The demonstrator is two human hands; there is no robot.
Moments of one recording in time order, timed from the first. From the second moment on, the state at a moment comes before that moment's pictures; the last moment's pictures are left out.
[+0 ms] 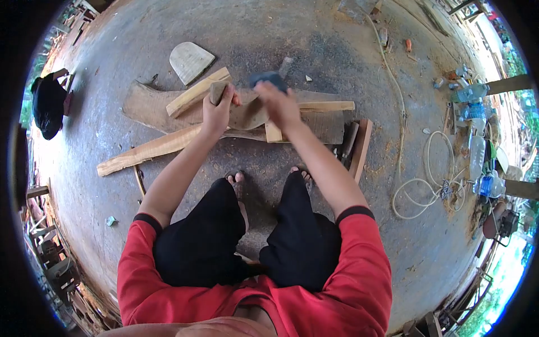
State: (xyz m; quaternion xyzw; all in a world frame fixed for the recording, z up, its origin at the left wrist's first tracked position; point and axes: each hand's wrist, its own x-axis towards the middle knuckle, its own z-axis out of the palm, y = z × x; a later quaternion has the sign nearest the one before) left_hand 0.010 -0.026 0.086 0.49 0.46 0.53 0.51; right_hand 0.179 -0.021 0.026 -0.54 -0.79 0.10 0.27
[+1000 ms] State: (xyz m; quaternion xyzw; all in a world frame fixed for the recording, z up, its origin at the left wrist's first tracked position) left_hand 0.015 -0.036 0.086 0.51 0.50 0.52 0.48; right_hand 0.184 -0.032 0.025 -0.50 -0.73 0.23 0.41
